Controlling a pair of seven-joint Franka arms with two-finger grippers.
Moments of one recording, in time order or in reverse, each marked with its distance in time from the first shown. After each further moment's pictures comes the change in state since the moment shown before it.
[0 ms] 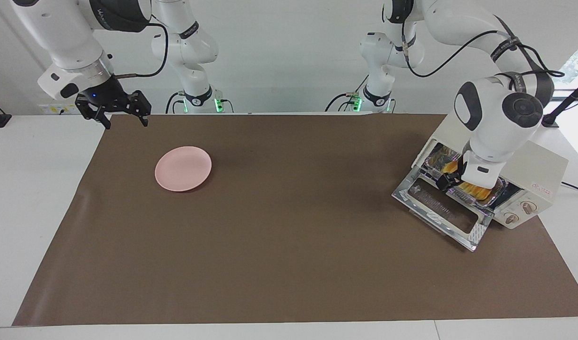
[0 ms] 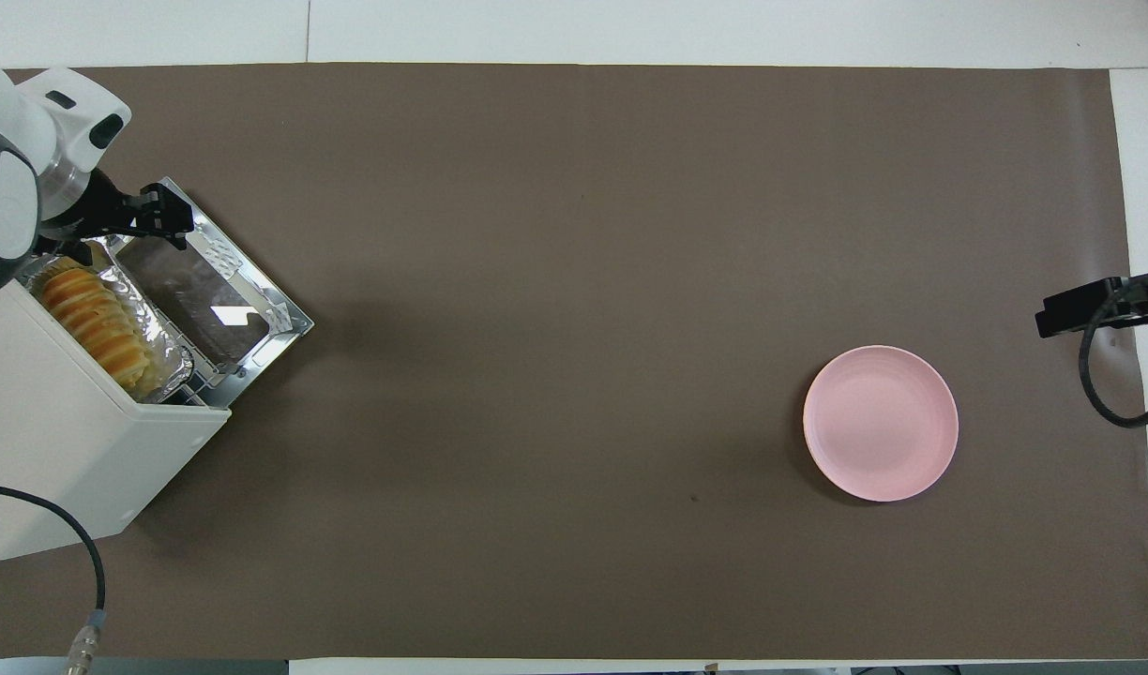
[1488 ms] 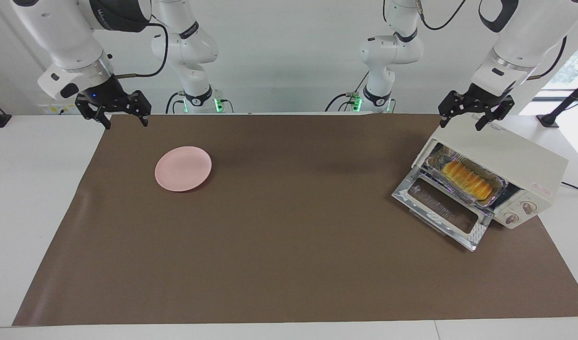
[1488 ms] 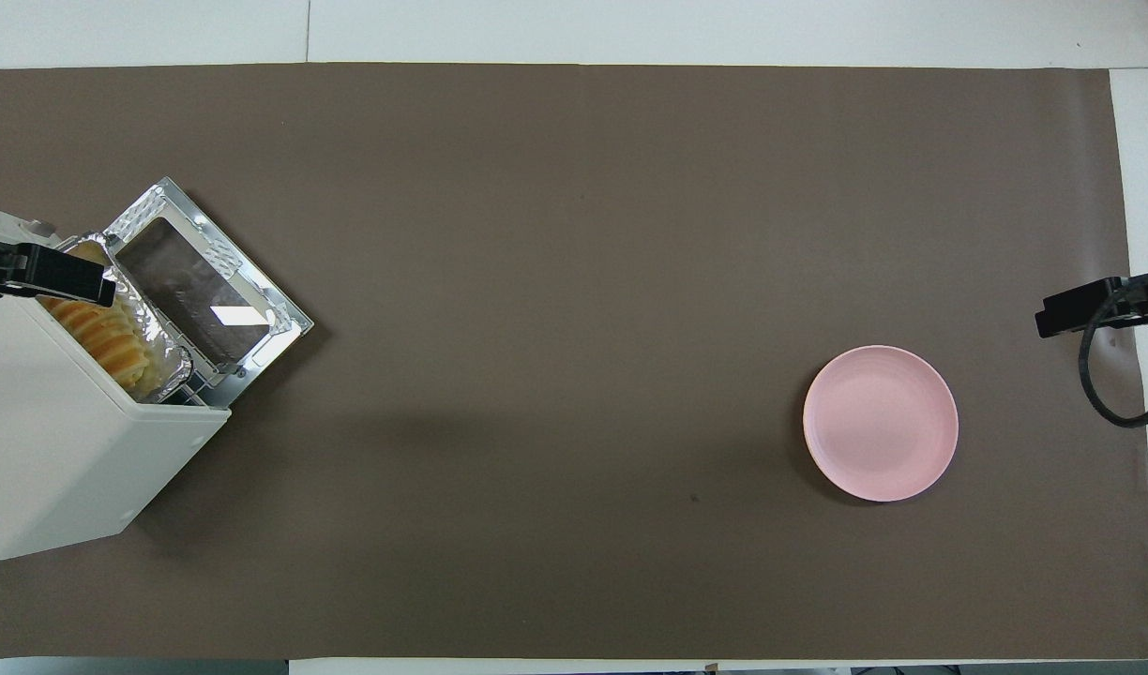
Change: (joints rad) left arm 0.428 -0.302 -0.500 -0.023 -0.017 -0.175 0.220; right arm 0.000 0.000 0.000 0.000 0.000 0.000 0.000
